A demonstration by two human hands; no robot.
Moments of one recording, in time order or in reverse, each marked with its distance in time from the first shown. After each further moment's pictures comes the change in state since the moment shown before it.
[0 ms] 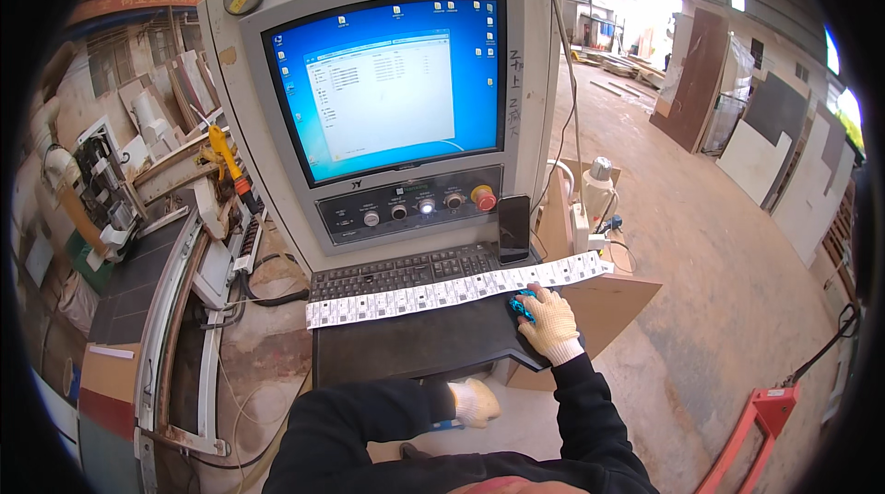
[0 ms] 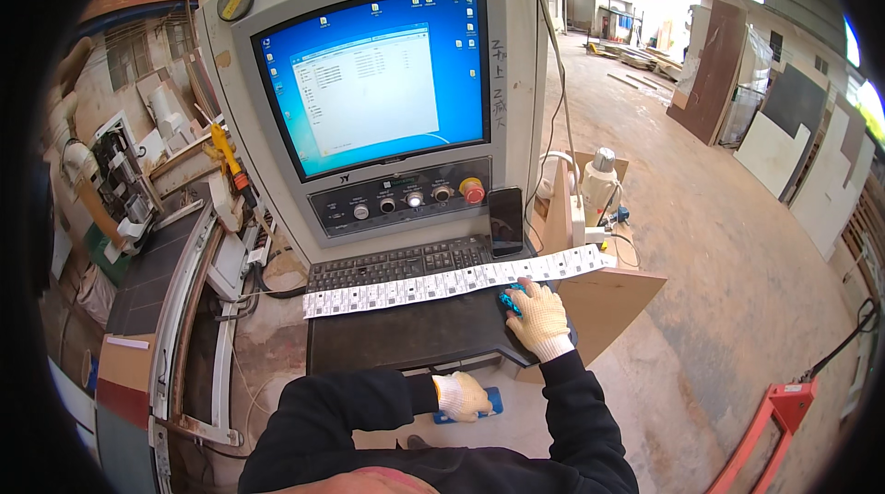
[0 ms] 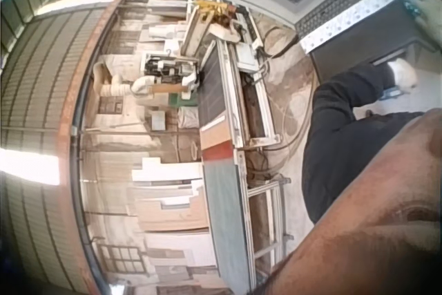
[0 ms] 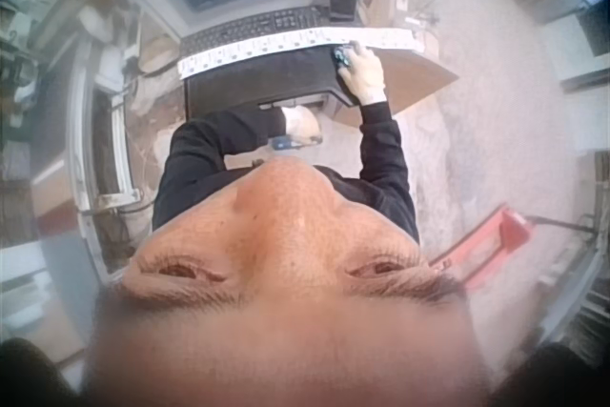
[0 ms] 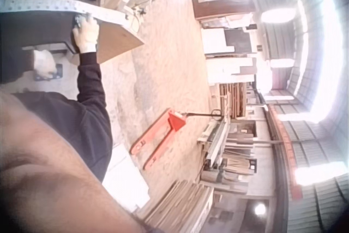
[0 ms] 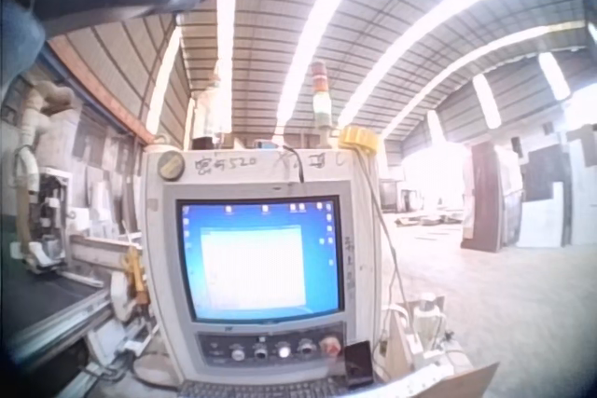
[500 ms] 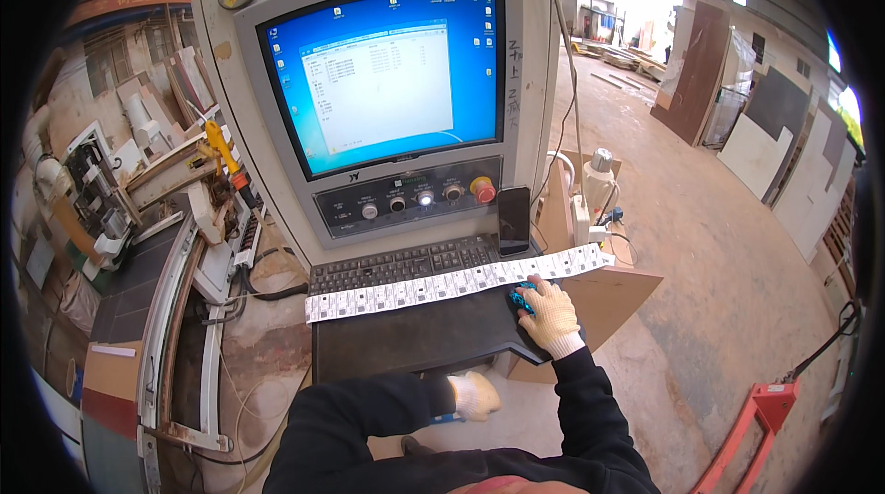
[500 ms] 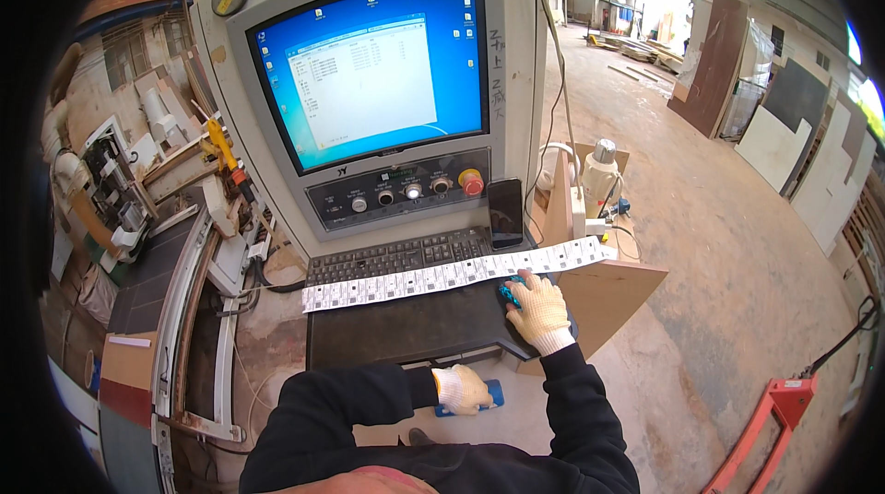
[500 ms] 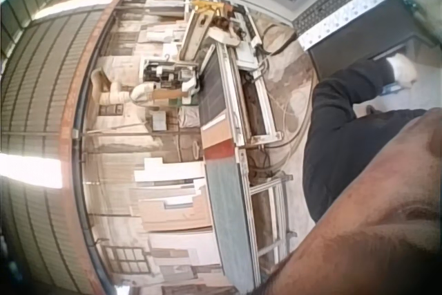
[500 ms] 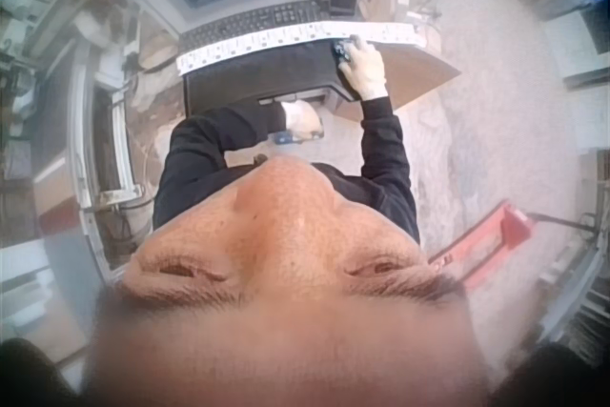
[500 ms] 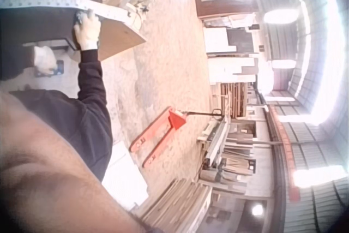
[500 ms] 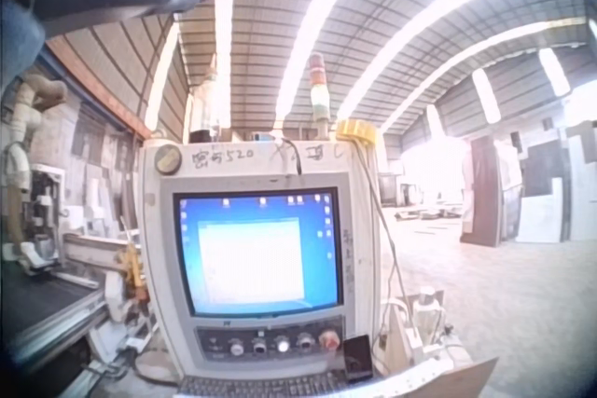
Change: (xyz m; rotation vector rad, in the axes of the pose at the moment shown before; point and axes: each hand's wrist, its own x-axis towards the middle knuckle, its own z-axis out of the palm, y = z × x) left_hand -0.001 0.001 -0.004 0.009 -0.003 -0.027; right_hand 0.001 0.001 0.001 0.008 0.030 -0.014
